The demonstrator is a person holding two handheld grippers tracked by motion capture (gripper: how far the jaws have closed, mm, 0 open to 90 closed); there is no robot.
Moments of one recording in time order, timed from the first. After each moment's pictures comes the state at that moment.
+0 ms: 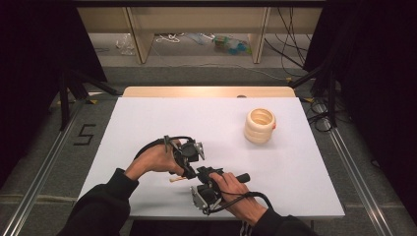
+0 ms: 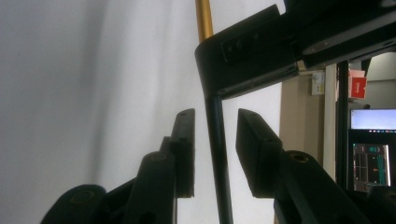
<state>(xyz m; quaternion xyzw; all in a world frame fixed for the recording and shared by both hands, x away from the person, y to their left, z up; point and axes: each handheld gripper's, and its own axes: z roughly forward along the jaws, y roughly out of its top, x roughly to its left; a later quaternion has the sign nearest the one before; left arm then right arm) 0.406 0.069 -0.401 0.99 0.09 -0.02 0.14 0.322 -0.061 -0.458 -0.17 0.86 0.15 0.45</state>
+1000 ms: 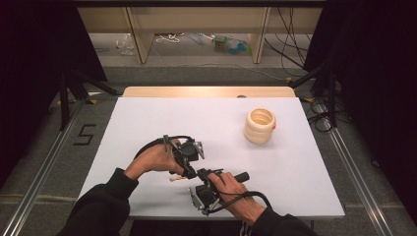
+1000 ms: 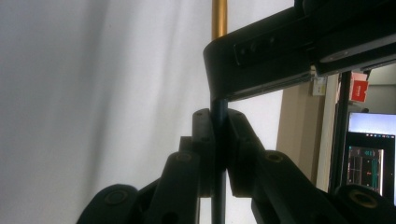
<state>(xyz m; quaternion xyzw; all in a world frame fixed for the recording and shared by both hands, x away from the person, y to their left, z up) 0.409 0.071 -0.401 0.98 0.10 -0.03 0.15 0.325 -0.057 -0.458 -0.21 0.86 0.13 0.45</state>
